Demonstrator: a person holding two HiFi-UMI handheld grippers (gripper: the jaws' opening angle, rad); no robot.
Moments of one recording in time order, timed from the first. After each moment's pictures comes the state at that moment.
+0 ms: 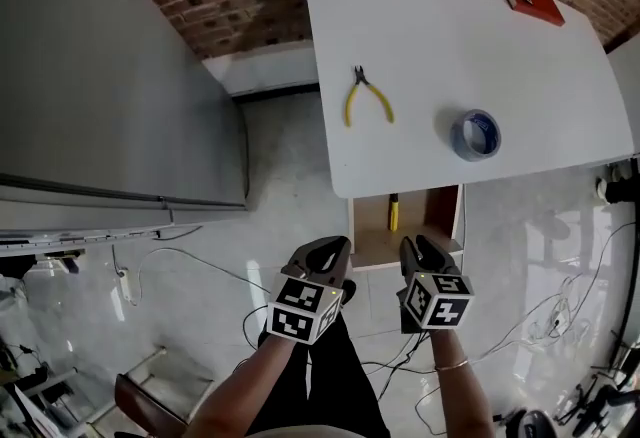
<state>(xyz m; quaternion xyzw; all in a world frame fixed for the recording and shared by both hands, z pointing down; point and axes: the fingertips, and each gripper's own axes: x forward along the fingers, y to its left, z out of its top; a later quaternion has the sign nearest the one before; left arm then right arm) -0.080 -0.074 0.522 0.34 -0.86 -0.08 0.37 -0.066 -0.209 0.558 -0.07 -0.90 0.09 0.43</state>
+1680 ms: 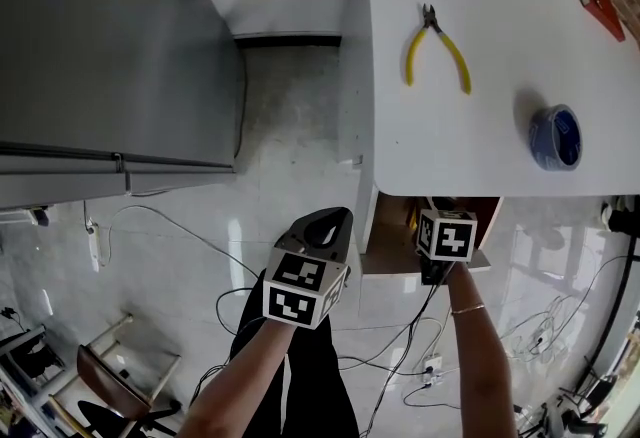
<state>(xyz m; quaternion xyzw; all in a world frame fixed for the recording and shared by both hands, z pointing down) -0.113 -0.047 0.646 0.27 -0.87 -0.13 0.39 -0.143 -0.232 0.746 -0.08 -0.83 -0.06 0.55</state>
